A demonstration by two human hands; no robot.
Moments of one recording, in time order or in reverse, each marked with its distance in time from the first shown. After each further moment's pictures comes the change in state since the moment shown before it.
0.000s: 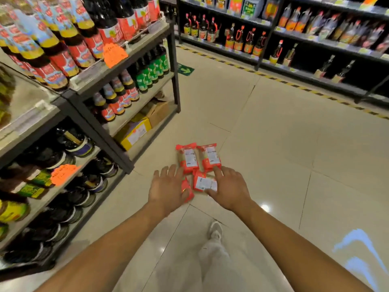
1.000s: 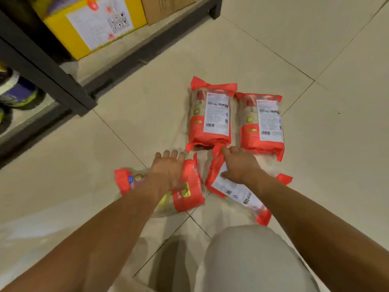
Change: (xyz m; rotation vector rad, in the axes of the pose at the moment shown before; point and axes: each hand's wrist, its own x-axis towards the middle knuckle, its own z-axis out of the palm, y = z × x) left_hand 0.371 -0.064 0.655 -0.026 -0.436 -0.152; right_hand 0.510 0.138 0.589 -0.266 -0.332 -0.251
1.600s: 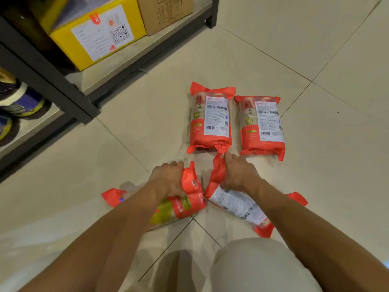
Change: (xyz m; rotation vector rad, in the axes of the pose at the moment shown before) left_hand -0.012 -0.003 0.006 -0.197 -0.046 -0.031; right_hand -0.020 -0.016 0.009 0.283 0.011 0.094
